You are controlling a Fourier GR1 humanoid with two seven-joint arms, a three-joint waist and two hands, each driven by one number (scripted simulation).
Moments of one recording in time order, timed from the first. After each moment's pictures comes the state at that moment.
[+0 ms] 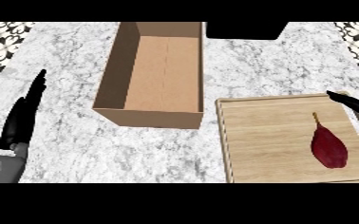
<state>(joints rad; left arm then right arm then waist) -0.14 0.55 -0.10 -1.31 0.02 0.29 0.06 -0.27 -0.89 0.22 -0.88 0.30 0.34 -0.93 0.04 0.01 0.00</state>
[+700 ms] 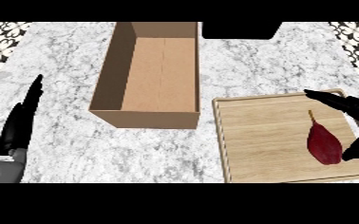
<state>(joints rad) -0.10 0.52 -0.06 -1.30 -0.02 0.28 0.04 -0.43 -0.79 0.31 -0.69 0.42 0.27 -0.97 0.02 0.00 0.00</state>
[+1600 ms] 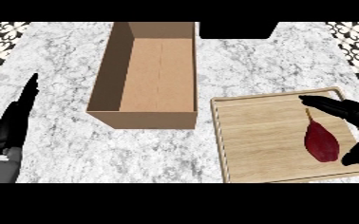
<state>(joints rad) -0.10 0.51 -0.01 -1.31 -0.04 0.23 0.07 -0.35 -0.85 0.37 -0.88 0.37 0.28 -0.96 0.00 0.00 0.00</state>
